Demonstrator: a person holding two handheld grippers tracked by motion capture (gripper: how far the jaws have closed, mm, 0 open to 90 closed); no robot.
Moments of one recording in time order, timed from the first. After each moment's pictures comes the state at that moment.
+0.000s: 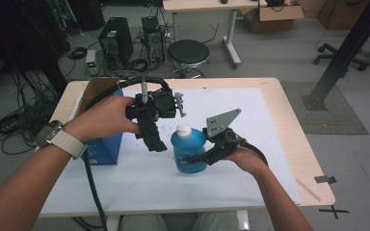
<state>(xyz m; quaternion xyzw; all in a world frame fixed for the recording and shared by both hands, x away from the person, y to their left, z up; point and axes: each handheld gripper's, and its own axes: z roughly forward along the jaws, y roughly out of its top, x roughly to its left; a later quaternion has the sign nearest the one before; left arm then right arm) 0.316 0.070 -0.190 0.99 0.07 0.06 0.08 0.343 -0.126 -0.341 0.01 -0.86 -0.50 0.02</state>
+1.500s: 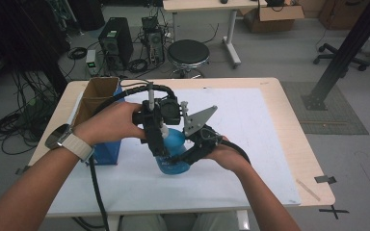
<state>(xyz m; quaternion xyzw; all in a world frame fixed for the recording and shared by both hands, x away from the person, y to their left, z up) 0.318 0.059 -0.211 1.00 0.05 0.05 0.06 0.342 -0.077 -0.330 0.02 -0.87 -0.49 0.04</state>
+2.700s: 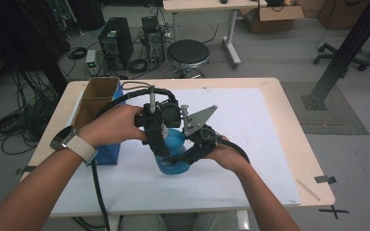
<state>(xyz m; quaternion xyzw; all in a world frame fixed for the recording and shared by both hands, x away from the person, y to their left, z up) 0.319 0.059 -0.218 1.00 0.05 0.04 0.07 0.342 -0.076 -0.330 0.02 -0.87 -0.49 0.04</state>
